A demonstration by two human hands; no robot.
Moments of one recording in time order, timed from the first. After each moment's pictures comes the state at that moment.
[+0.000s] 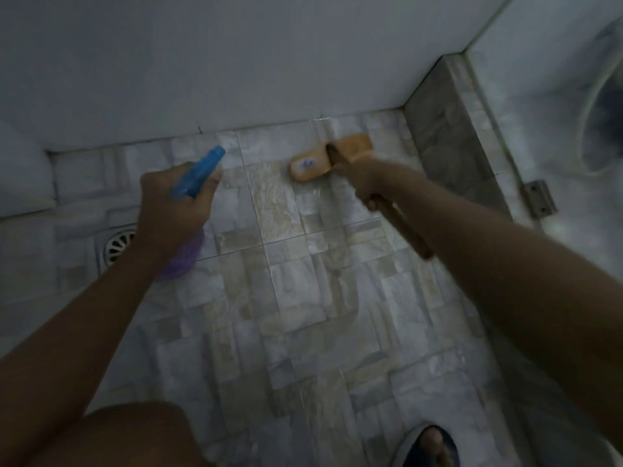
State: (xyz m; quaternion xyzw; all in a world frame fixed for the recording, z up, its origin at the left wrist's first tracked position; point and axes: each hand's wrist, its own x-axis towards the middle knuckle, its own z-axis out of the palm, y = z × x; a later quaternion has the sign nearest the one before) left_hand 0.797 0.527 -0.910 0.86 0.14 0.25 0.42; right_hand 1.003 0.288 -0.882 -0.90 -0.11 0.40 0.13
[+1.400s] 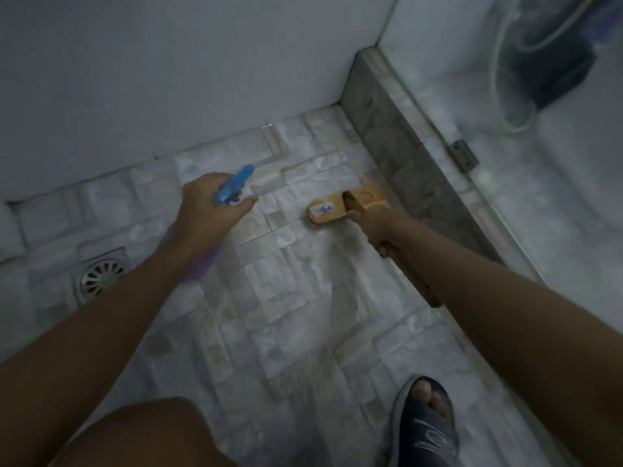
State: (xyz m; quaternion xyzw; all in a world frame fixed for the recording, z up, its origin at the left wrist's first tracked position) left_hand 0.835 0.459 -0.907 0.87 0.07 0.15 0.47; right_hand 0.916 0.166 -0.875 -0.91 0.09 0.37 0.17
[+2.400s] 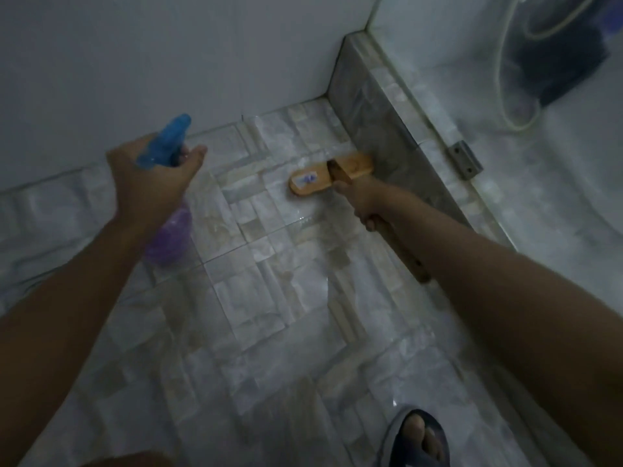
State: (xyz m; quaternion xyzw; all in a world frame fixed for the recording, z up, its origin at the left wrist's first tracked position) left_hand 0.893 0.471 -0.905 0.83 0.16 0.25 0.48; right_hand 0.997 0.170 -0.885 -0.91 -0.01 0.40 0.12
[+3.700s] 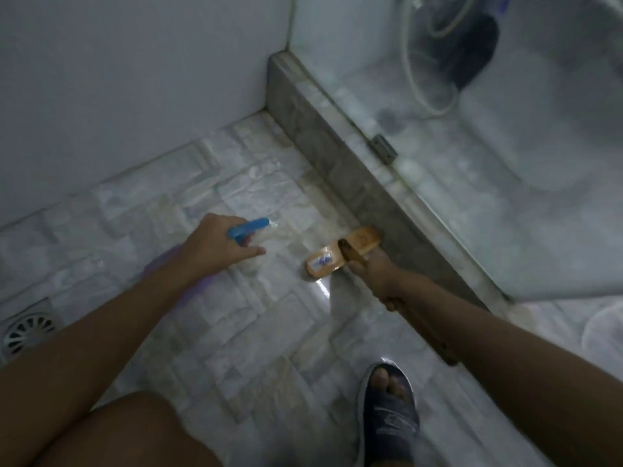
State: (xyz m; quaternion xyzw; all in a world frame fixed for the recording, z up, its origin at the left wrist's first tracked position) left_hand 0.867 0.366 -0.911 0.88 -0.07 -0.09 0.46; right_hand 0.840 0.038 -0.895 -0.87 0.20 0.36 0.27
